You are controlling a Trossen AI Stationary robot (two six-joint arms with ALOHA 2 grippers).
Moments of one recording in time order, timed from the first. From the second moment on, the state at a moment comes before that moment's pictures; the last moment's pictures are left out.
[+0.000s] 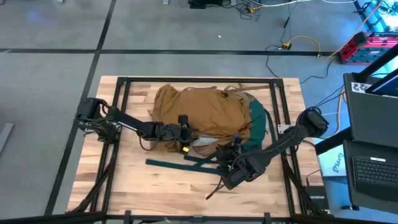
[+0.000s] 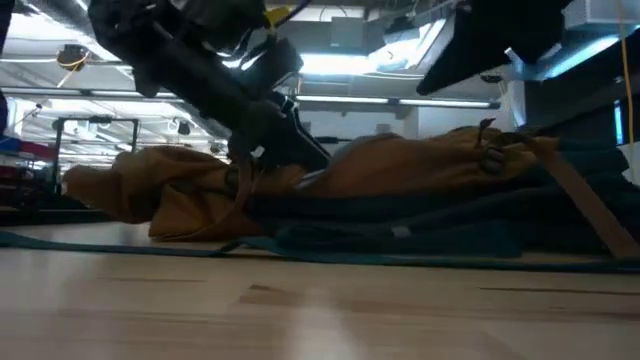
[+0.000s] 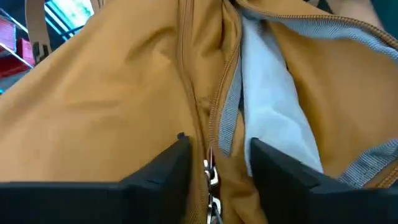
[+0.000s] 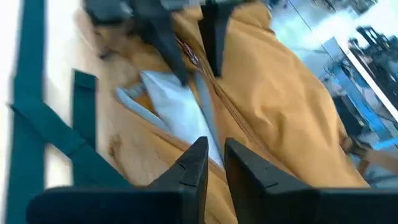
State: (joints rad) left arm -0.09 1.68 0.72 0.48 -0.33 0.25; right arm 0.58 1.74 1.21 -0.69 0.96 0.58
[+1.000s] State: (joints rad) left arm -0.13 1.64 0.72 0.33 -0.26 0.32; right arm 0.41 1.75 1.13 -0.44 0.70 0.41
